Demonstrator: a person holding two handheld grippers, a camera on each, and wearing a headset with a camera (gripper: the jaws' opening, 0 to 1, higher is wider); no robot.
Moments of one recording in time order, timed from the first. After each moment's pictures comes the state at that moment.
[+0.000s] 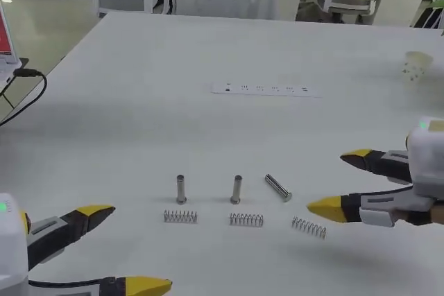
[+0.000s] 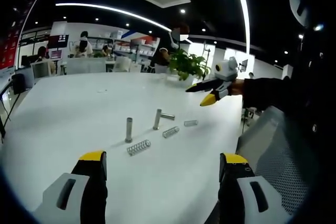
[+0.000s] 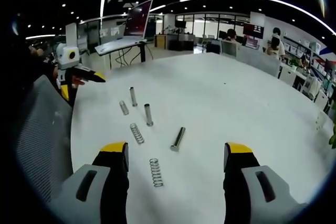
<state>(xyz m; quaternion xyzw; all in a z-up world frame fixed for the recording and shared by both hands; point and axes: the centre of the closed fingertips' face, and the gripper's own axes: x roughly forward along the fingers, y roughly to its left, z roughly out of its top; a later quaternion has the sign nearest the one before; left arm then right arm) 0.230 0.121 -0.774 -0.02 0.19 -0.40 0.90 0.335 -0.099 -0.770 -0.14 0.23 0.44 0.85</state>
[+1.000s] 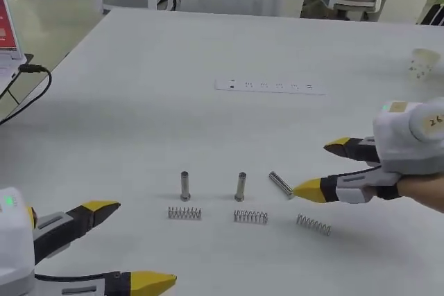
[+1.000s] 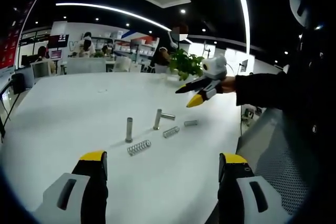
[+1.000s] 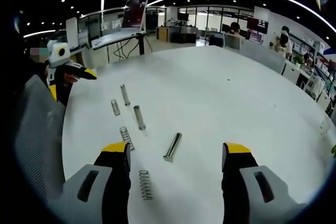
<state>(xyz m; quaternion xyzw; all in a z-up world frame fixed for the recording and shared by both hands) 0.231 0.122 -0.775 -0.02 0.19 -0.40 0.90 0.363 -0.077 -0.786 -0.16 0.26 0.45 0.84</state>
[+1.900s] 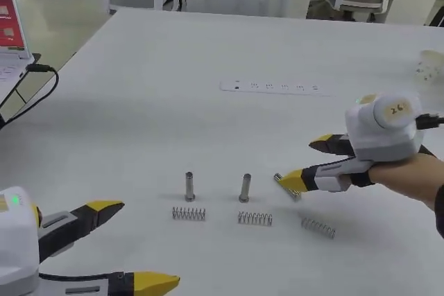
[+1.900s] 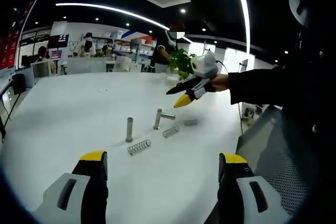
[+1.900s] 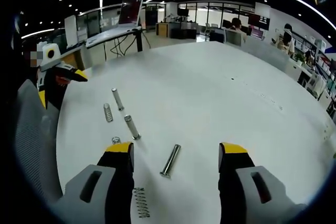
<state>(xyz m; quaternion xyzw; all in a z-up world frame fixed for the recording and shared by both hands) 0.230 0.123 -0.774 -0.02 0.19 -0.40 0.90 0.386 -0.053 -0.795 -0.17 0.28 0.45 0.83</state>
